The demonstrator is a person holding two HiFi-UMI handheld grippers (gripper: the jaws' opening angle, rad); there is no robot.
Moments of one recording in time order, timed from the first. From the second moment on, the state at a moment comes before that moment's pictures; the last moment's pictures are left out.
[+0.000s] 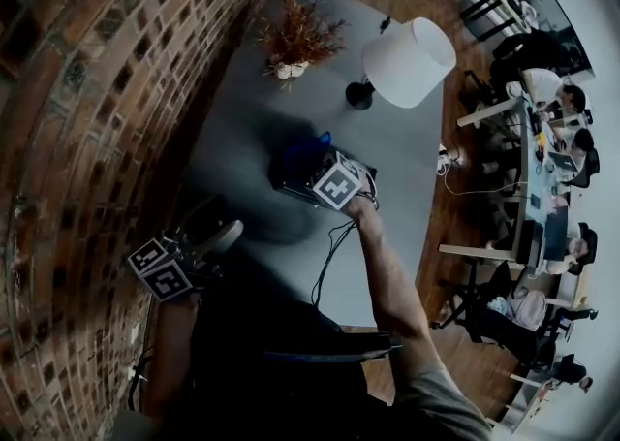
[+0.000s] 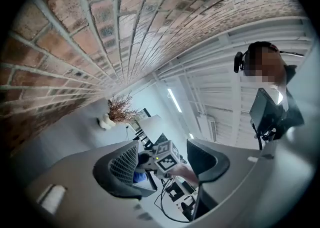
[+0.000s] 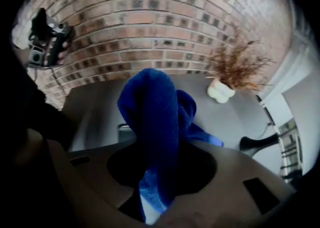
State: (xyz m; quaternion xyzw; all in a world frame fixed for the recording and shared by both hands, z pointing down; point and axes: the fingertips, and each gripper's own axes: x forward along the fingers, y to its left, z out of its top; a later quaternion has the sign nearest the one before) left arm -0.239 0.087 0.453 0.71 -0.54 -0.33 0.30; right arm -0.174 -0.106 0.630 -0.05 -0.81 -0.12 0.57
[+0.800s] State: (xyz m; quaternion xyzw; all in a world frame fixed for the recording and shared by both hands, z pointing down) left arm -0.224 0.079 0.456 0.72 -0.53 -0.32 0.32; right arm -0.119 -0.077 0.633 0.09 -0.87 0.04 0.49
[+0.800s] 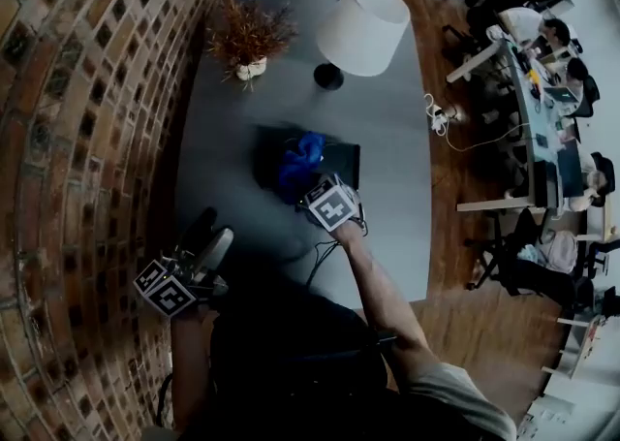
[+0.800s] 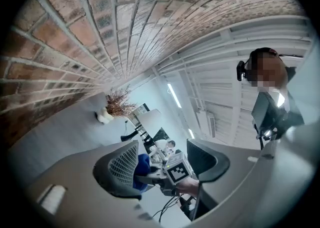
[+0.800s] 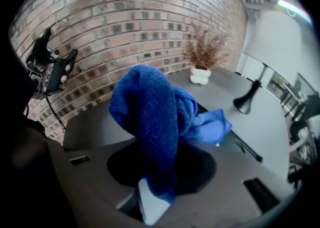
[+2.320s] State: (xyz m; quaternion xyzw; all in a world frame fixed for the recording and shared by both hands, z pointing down) left arm -0.193 0.054 0.482 0.72 -0.52 -0.29 0.36; right arm -0.199 -0.151 0.630 0.15 -0.88 0.07 0.44
